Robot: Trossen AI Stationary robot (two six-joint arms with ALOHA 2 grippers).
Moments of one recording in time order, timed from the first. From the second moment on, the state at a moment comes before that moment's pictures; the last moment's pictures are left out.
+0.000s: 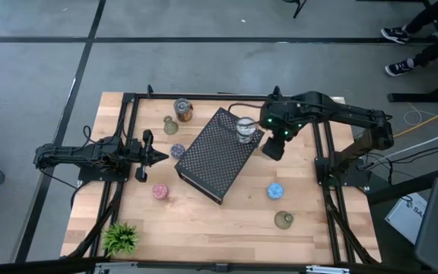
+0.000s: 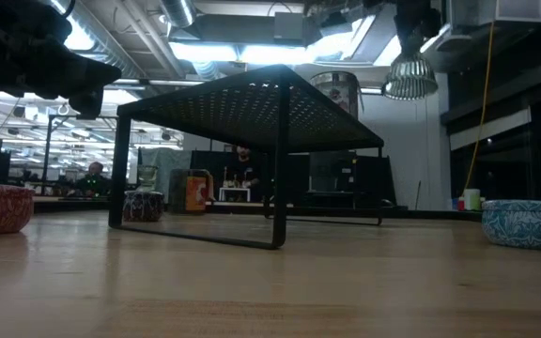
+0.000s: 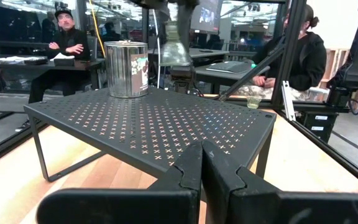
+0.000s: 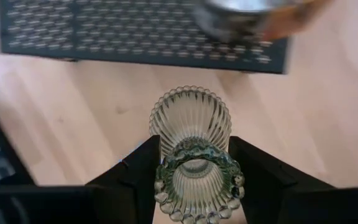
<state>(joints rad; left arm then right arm) 0.01 0.00 0.01 0.00 -0.01 -0.07 -0.08 1.52 1.70 -1.50 -0.05 0.40</state>
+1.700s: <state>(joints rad) 0.01 0.00 0.01 0.00 -0.01 -0.07 -0.07 2.10 2.28 -1.43 0.01 0.19</state>
